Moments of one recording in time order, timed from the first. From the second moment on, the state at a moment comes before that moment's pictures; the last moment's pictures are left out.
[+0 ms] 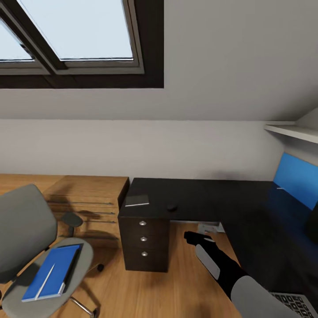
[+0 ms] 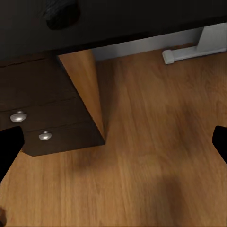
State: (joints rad) left arm 0.00 0.04 -0.12 -0.38 0.68 -0.41 -0.13; right arm -0.65 -0.01 0.49 -0.70 -0.71 0.24 -0.44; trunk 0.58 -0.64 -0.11
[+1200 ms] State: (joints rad) left arm 0.00 0.04 -0.12 -0.38 0.67 -0.41 -0.13; right arm -0.65 -0.01 0.50 -0.75 -0.71 0.25 -0.44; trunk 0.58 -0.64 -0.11
